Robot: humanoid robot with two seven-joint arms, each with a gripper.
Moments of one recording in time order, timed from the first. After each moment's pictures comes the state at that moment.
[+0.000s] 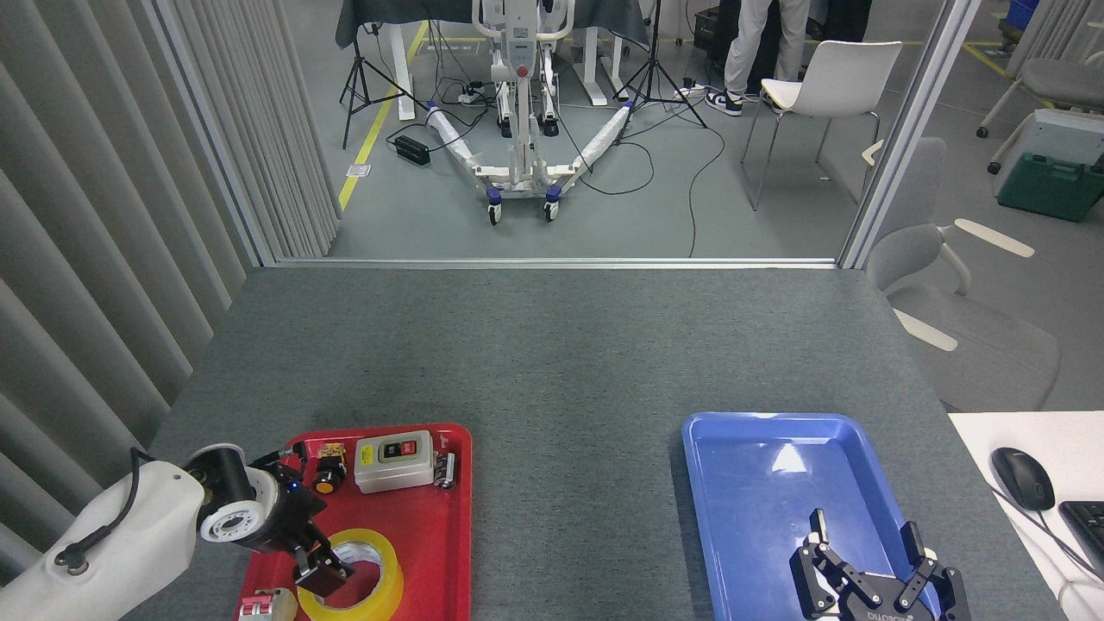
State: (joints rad) left arm -0.67 0.67 -0.91 -1.28 -0.83 -0.53 -0.96; right arm 0.27 -0.12 -0.01 -1.75 1.32 0.15 -0.11
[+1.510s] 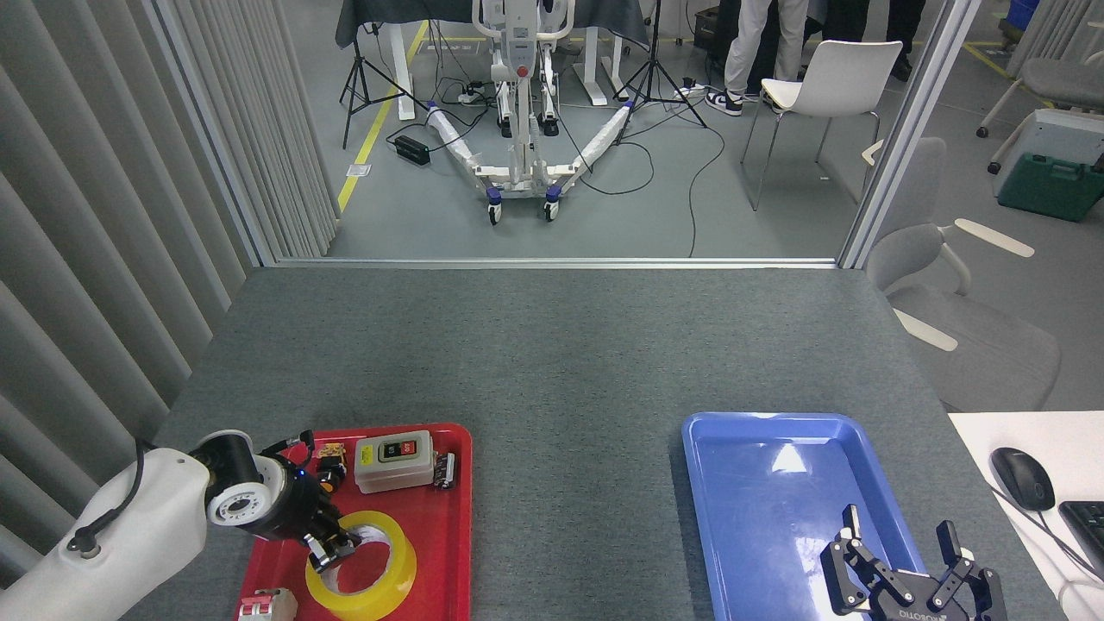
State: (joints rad) left arm -0.68 0.62 -0.82 -1.23 -0.76 -0.61 -1.01; right arm 0.27 -0.13 -0.07 -1.76 1.32 0.15 -0.12
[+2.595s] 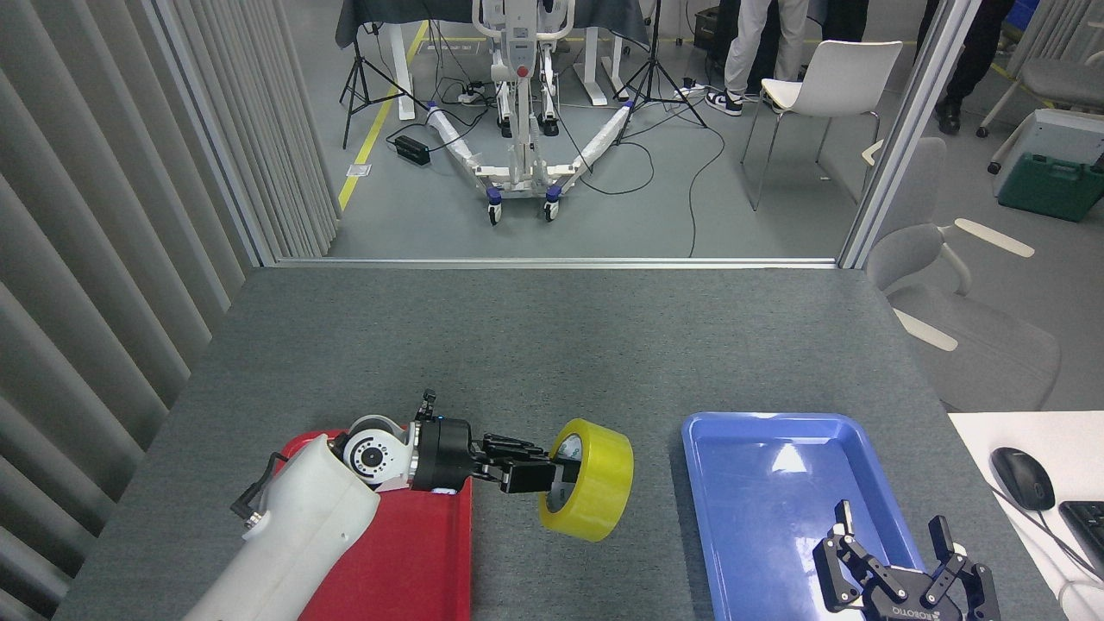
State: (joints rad) left arm -0.70 0.12 -0.53 -0.88 -0.23 -0.79 -0.98; right arm 0.27 -0.11 -0.06 -1.79 1.32 0.15 -0.11
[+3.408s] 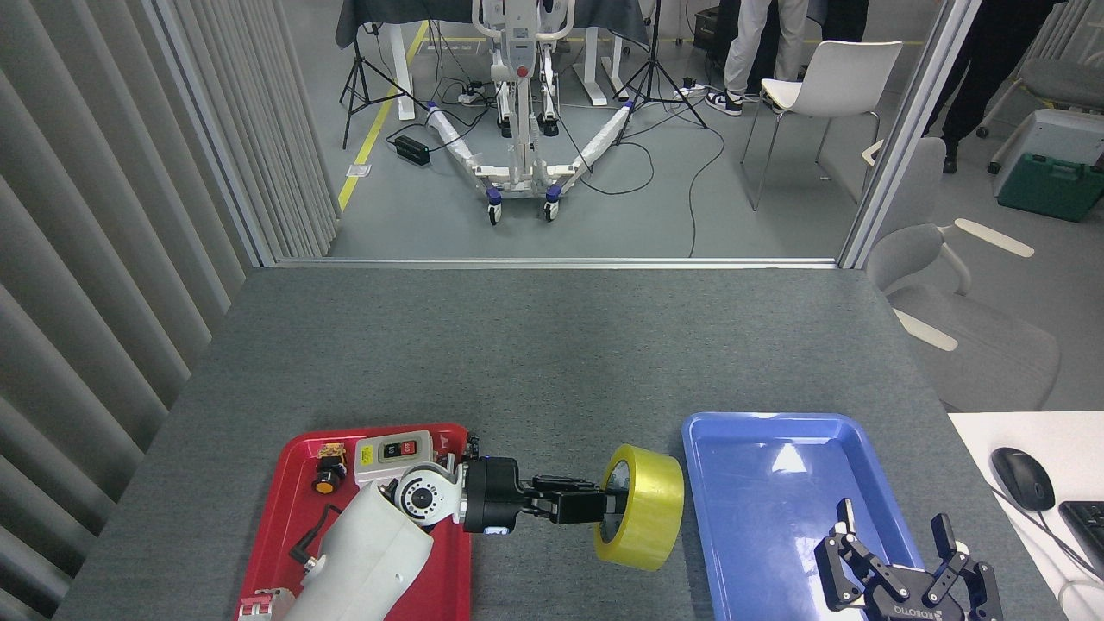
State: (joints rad) left arm -0.62 -0.01 -0.45 -0.84 -0.23 -0.79 -0.98; right arm 0.27 -0.12 -0.06 -1.79 1.32 0.14 -0.12
